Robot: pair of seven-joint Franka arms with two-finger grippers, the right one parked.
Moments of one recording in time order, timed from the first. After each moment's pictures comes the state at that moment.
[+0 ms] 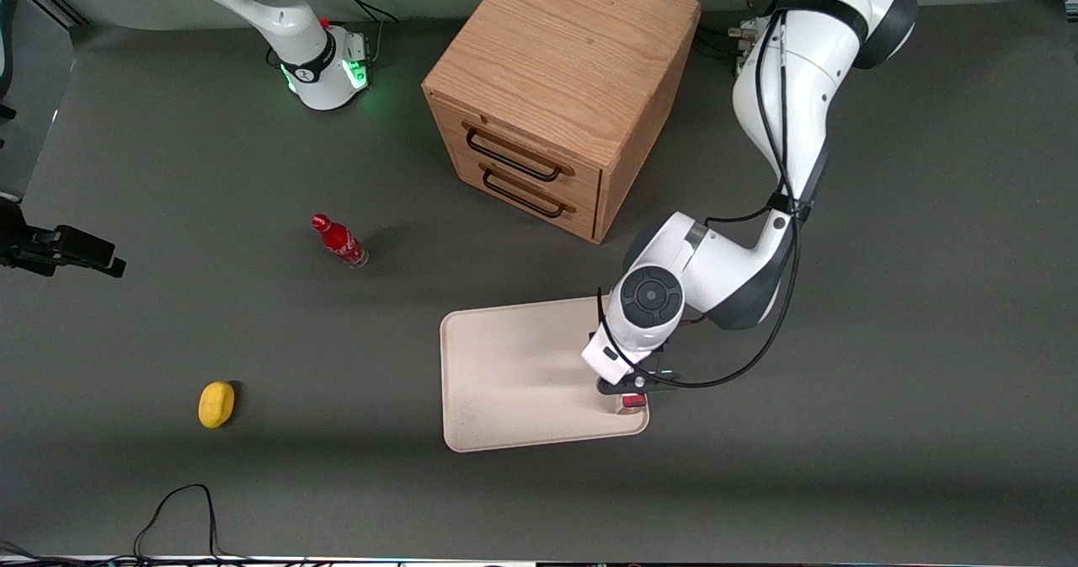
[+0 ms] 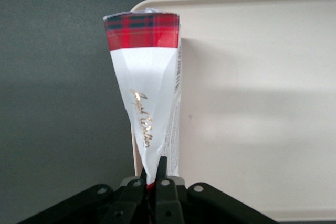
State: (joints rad) arm -0.42 0.91 -0.18 -1.12 0.14 1.98 -0.67
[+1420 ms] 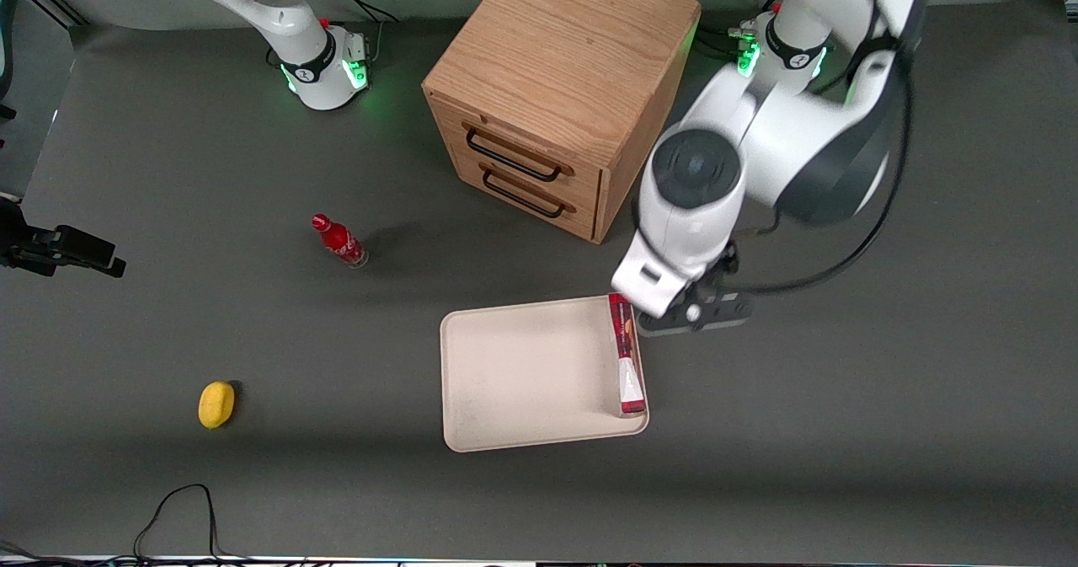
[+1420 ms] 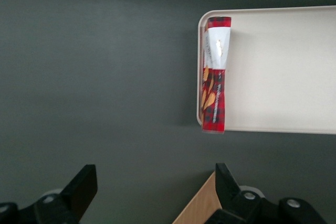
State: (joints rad) arm -0.43 0.51 -0.19 -1.06 0.19 1.47 -0.70
